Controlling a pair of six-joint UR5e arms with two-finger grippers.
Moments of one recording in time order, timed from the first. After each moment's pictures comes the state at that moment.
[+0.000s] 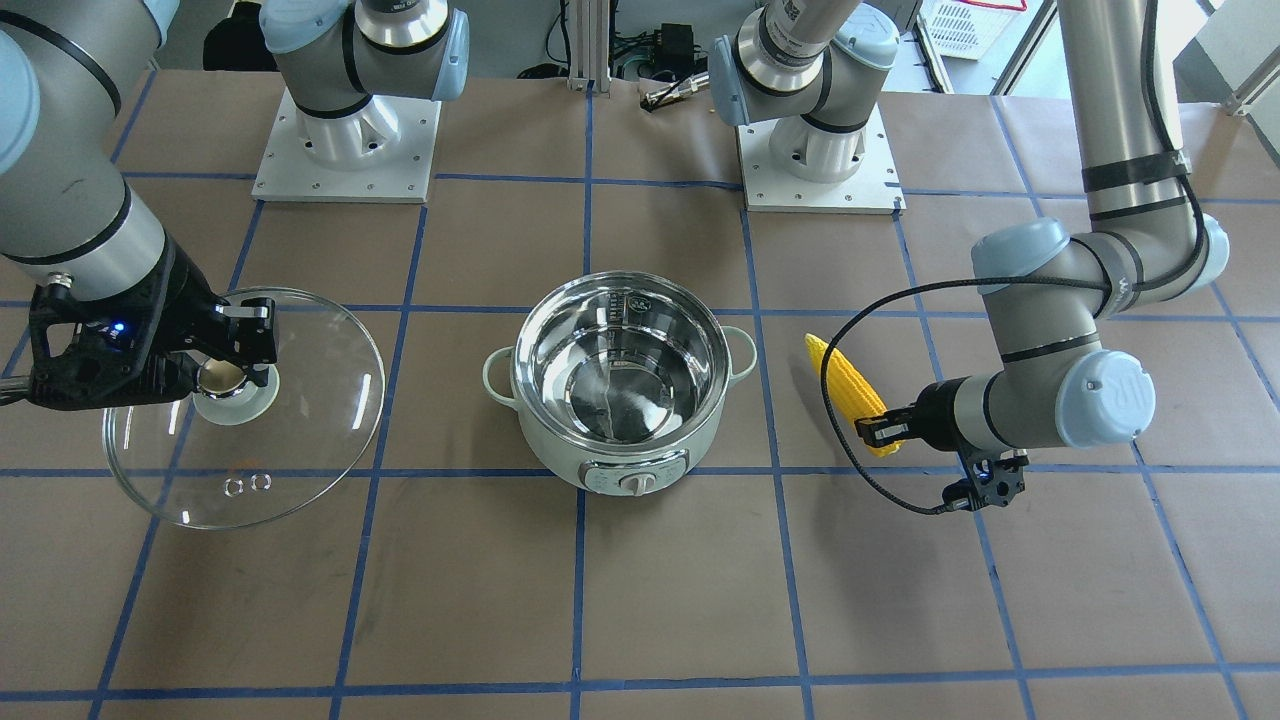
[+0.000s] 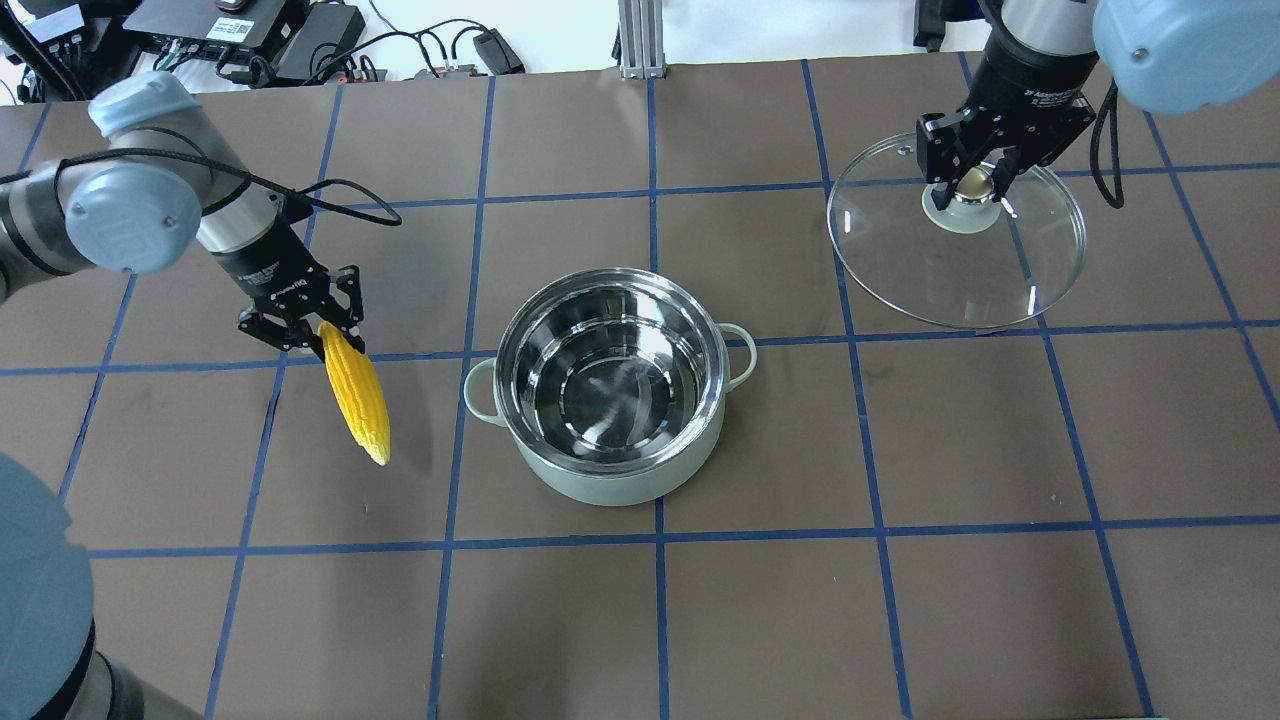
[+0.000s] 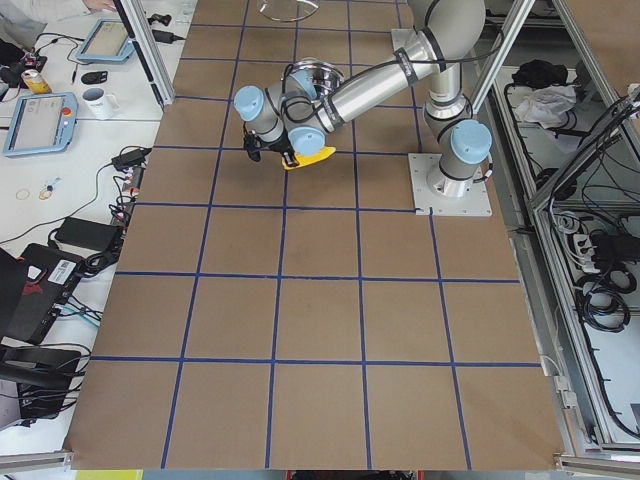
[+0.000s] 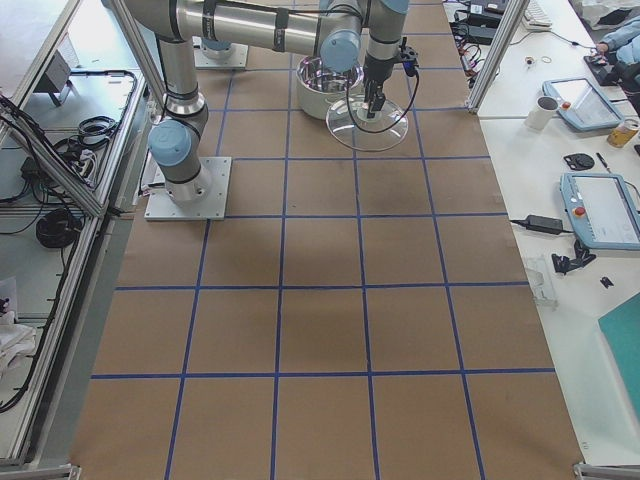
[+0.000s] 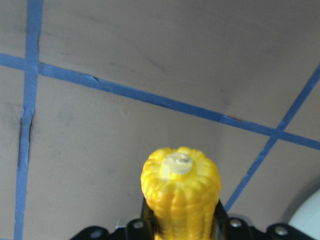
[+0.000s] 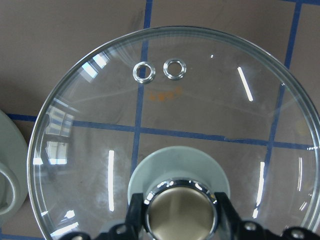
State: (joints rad) left arm -1.29 -1.94 -1.70 -1.43 1.47 -0.04; right arm 1.48 -1.38 1.50 -1.65 -1.59 -0.21
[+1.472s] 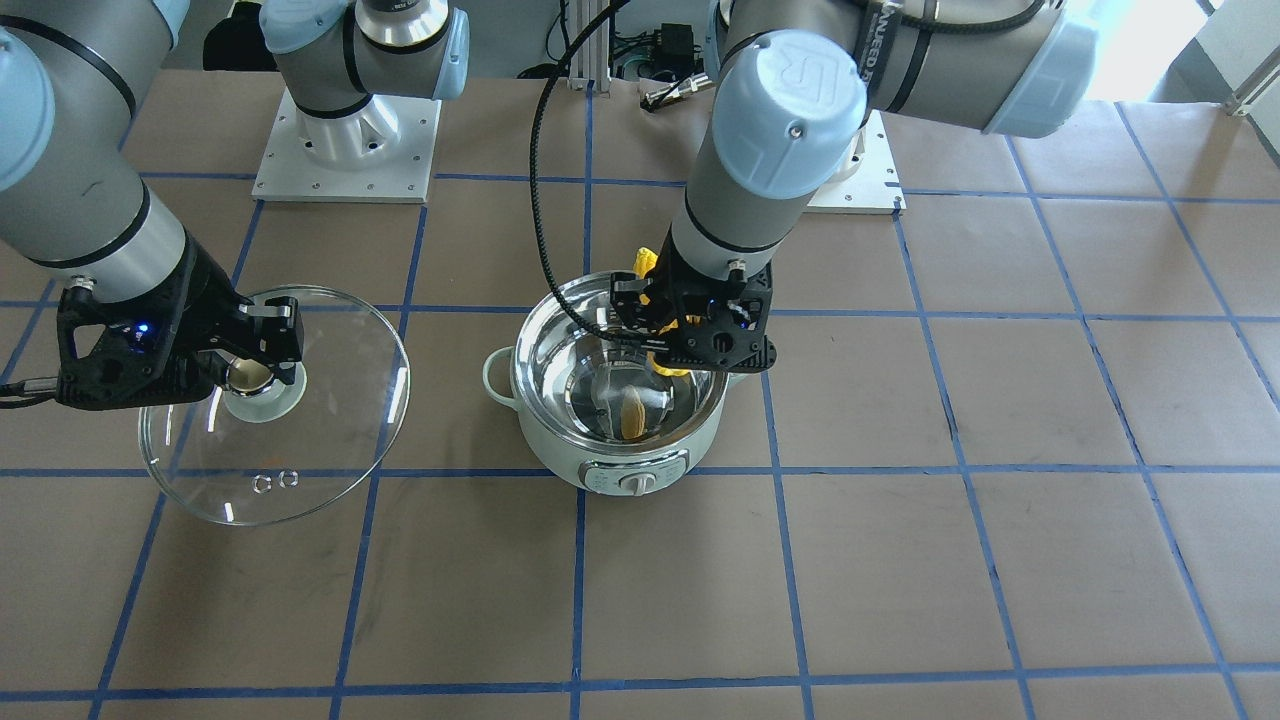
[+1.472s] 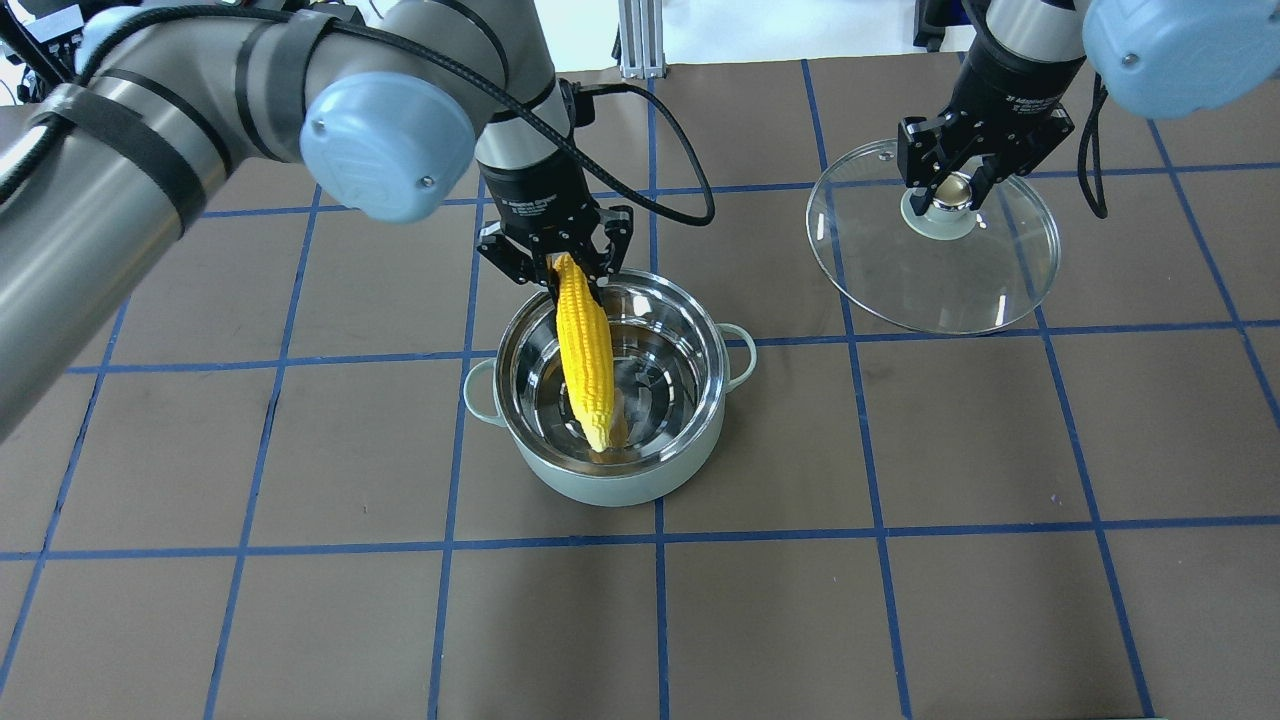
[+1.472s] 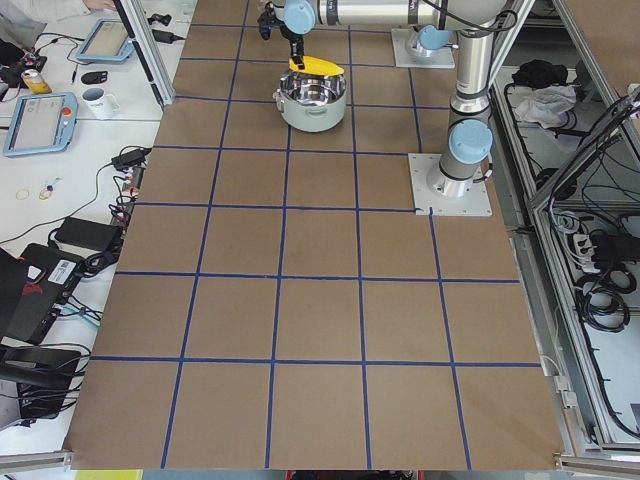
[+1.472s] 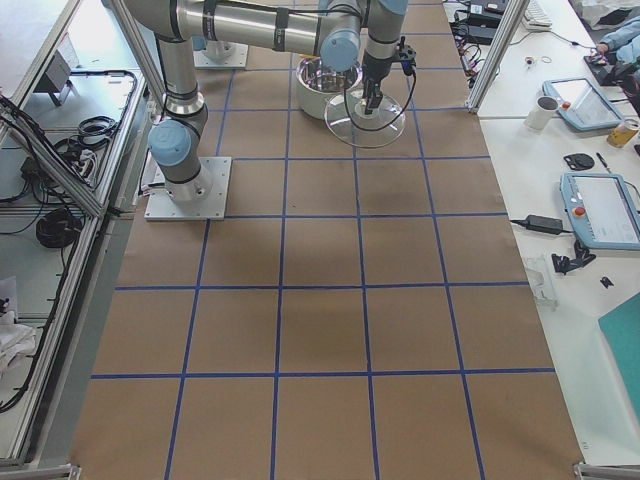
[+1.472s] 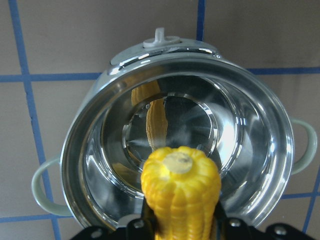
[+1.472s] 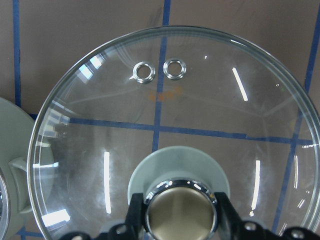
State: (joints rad) left arm -1.83 -1.86 -1.47 -1.54 1.43 -0.24; right arm 1.48 -1.39 1.50 -1.64 -1.54 -0.19
